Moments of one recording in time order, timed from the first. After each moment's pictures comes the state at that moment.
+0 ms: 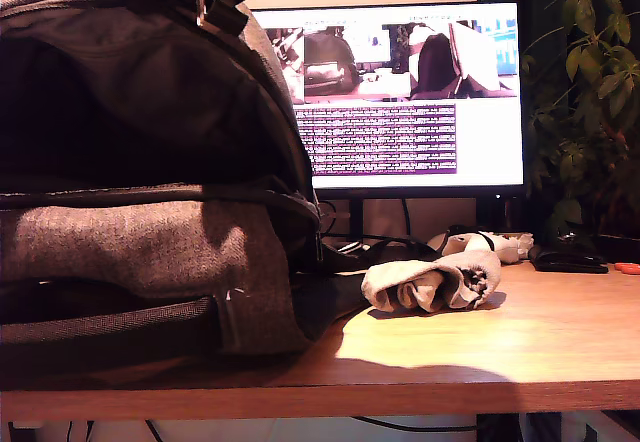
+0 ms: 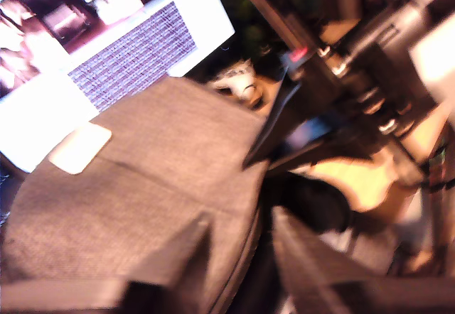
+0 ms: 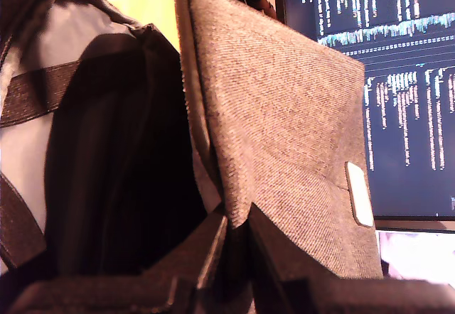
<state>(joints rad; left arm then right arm) -0.39 0.48 0.78 -0.65 0.24 0.53 1.11 1.48 1.08 0.05 0.26 -1.29</state>
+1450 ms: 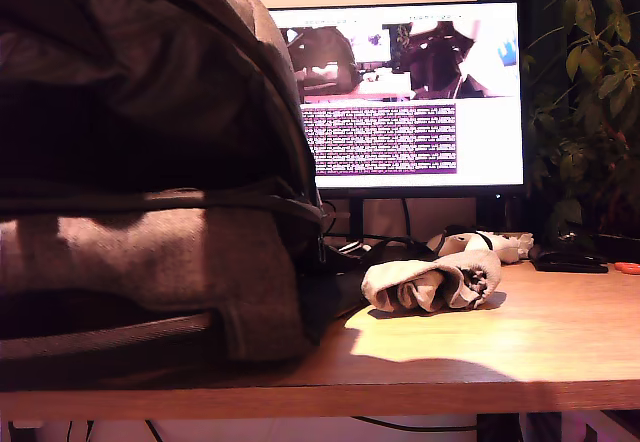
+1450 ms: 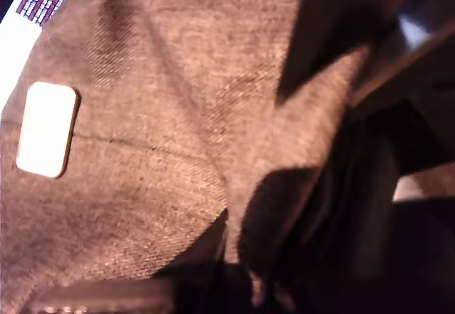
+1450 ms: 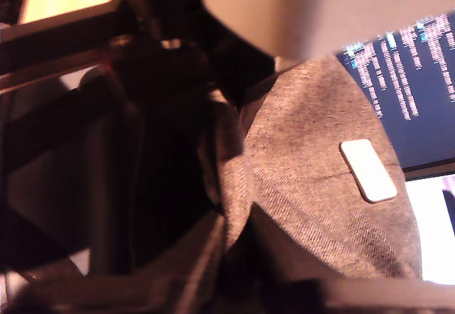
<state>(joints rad) -0.54 0.89 0.79 -0.42 -0.06 0.71 1.10 1.48 1.22 -0.20 0.27 -0.97</state>
